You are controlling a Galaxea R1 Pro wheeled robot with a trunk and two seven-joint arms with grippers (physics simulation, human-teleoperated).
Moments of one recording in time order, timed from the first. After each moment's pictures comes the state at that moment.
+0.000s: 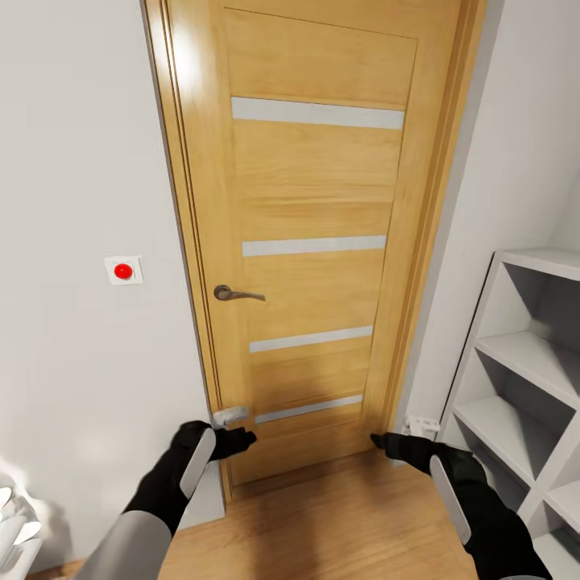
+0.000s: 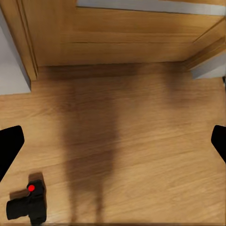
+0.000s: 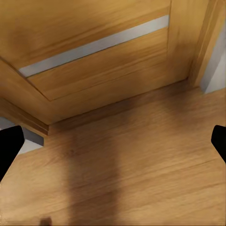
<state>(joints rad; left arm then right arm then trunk) -0.59 -0.12 -0.01 -0.88 0.34 0.78 0.16 -0.39 -0.07 -0.08 -1.17 -0.16 0.70 0.14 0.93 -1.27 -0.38</state>
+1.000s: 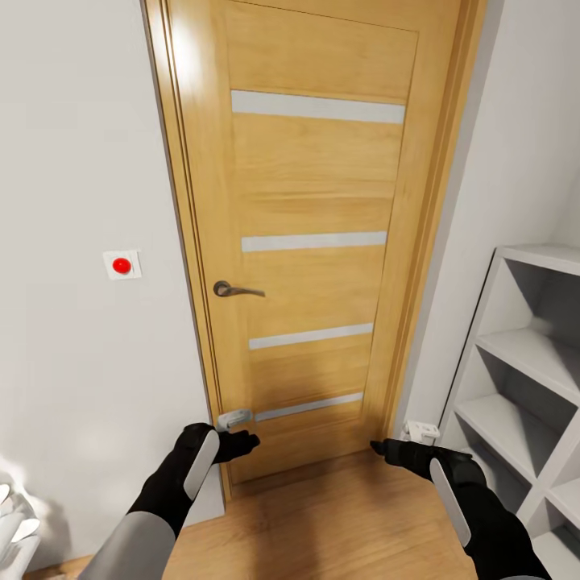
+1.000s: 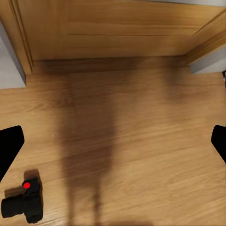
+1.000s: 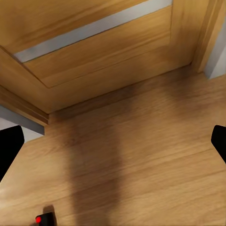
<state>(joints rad) -0.59 -0.13 -0.02 -0.85 0.34 0.78 0.16 -0.39 -0.07 -0.08 -1.14 -0.17 0.72 0.14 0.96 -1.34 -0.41</state>
